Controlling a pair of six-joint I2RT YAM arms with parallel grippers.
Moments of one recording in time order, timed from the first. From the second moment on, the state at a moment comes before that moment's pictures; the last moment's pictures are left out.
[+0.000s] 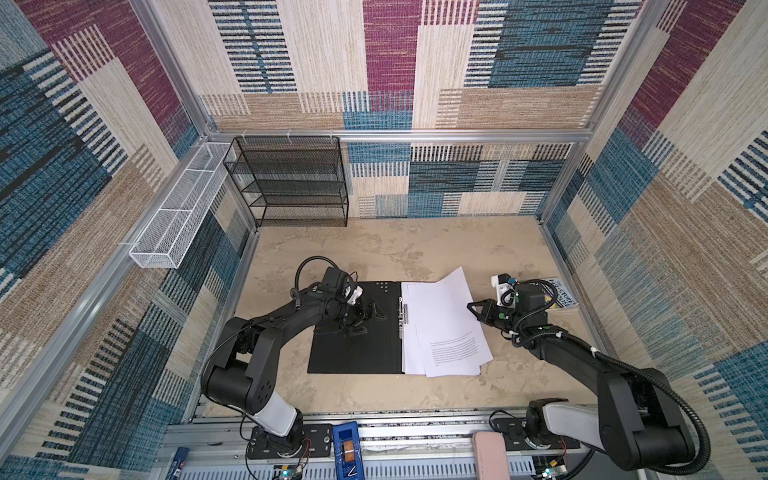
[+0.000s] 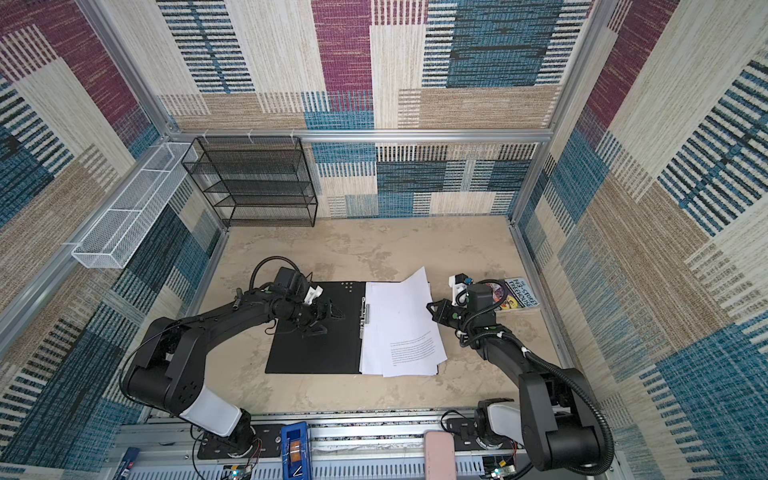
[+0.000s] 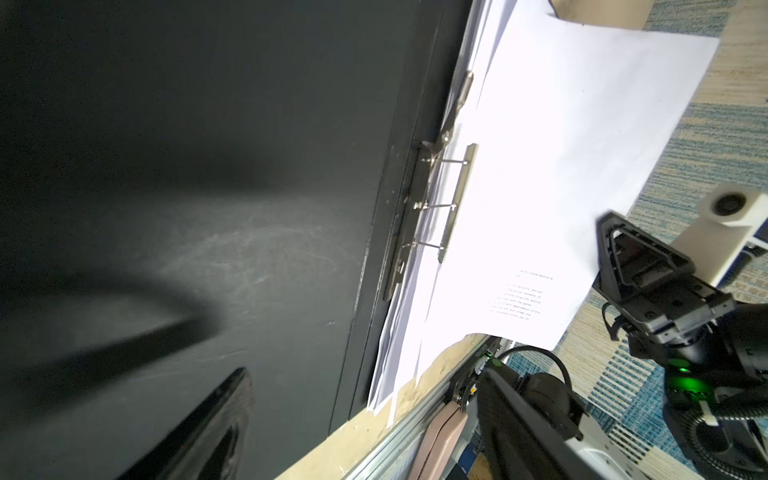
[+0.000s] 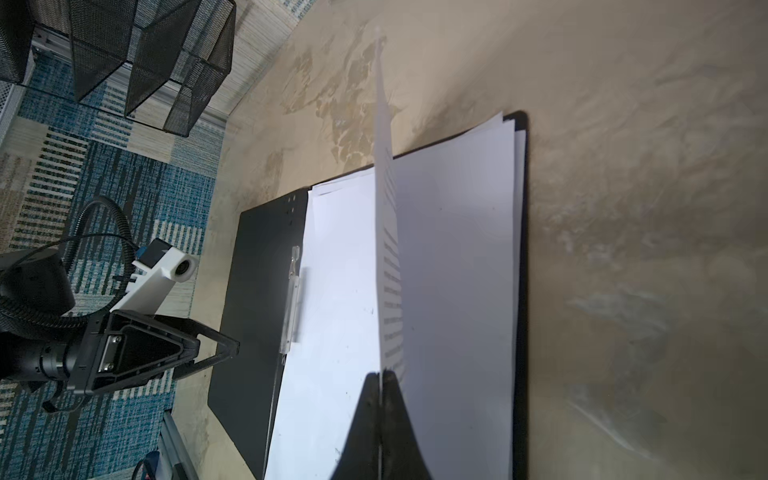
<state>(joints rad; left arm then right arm) -0.34 1.60 0.89 -0.44 0.66 -0.66 0.09 1.23 0.43 0.16 -0.58 0.57</state>
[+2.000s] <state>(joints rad) -0.57 1.69 0.92 -0.41 0.63 -0.67 0.24 1.27 0.29 0.46 -0.39 0.85</state>
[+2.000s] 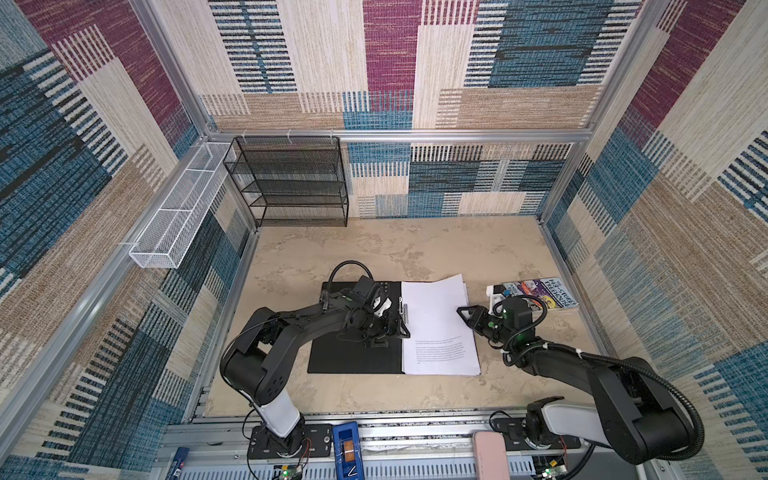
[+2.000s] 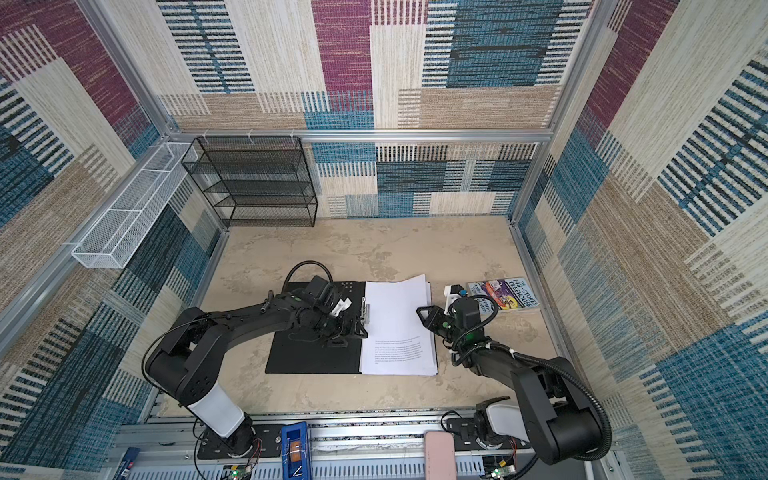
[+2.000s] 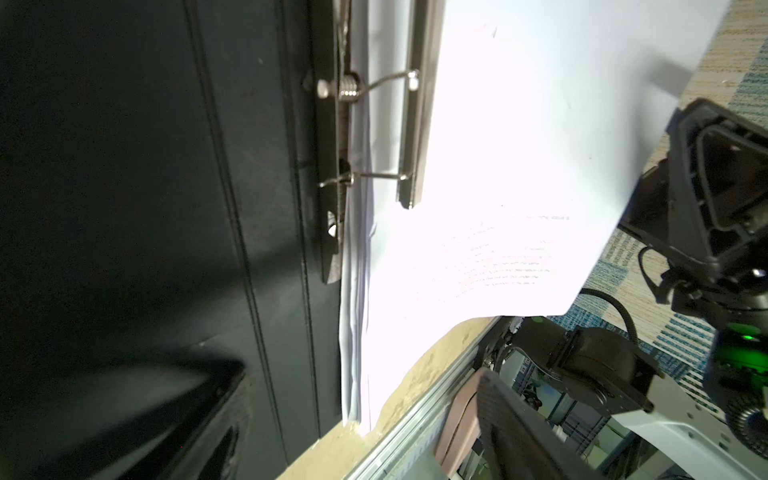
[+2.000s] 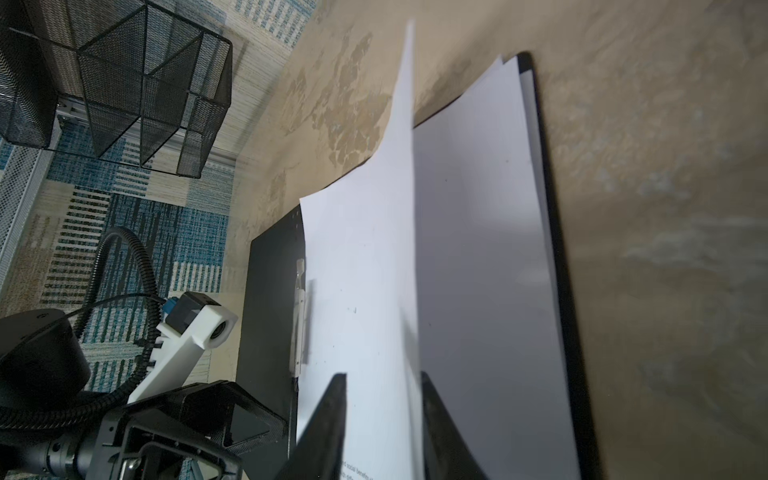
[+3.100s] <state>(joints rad) -0.63 1.73 0.90 -0.40 0.67 -0.64 0.24 1.32 0.55 0.12 -0.26 0.61</state>
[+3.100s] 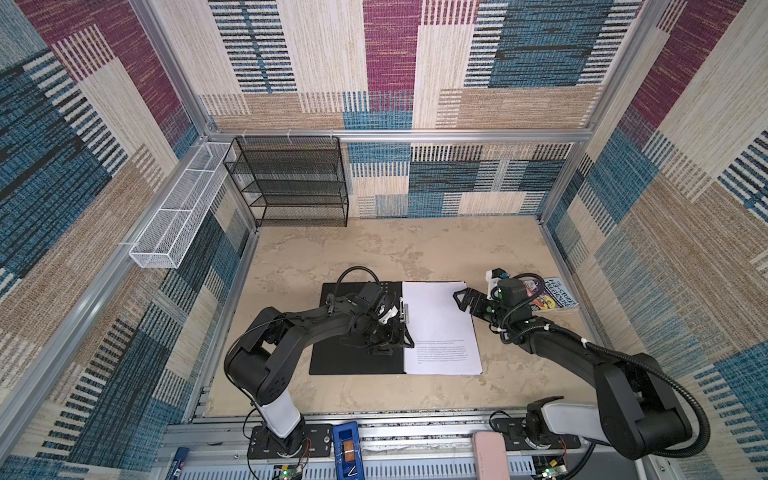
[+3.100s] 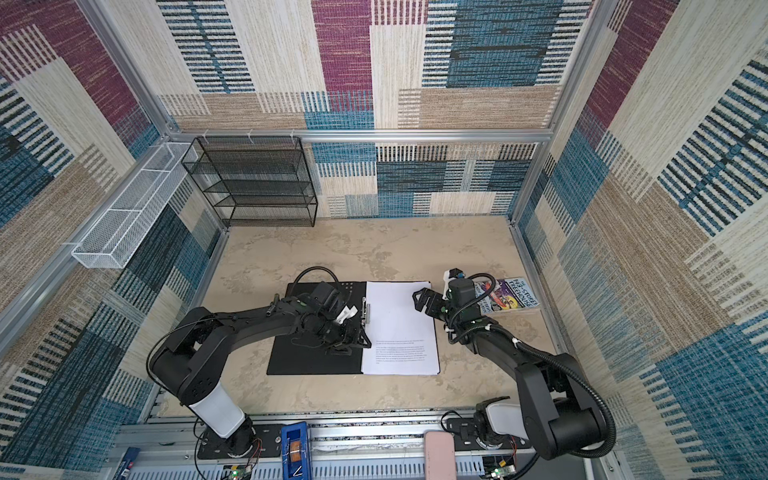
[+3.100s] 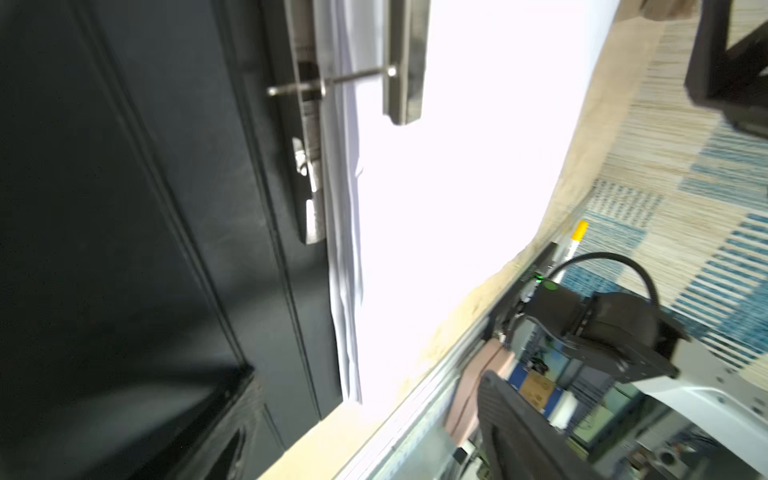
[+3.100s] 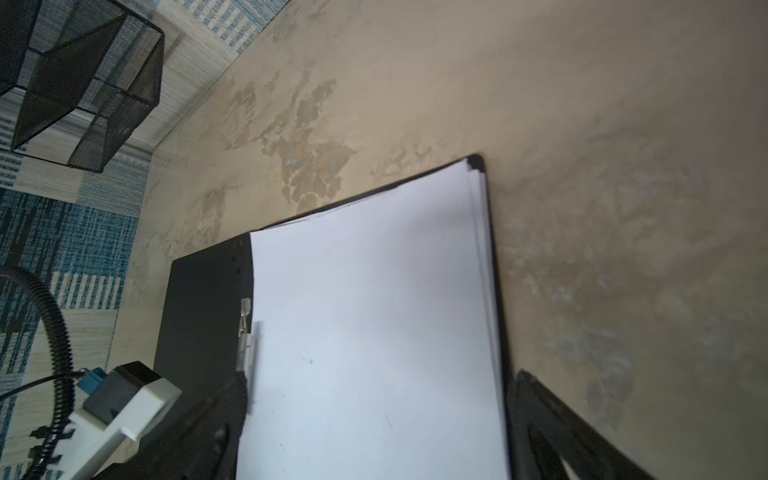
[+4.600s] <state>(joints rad) -0.29 1.68 0.77 -0.24 0.83 -0.78 0.43 2.03 1.15 0.04 -0.77 0.38</state>
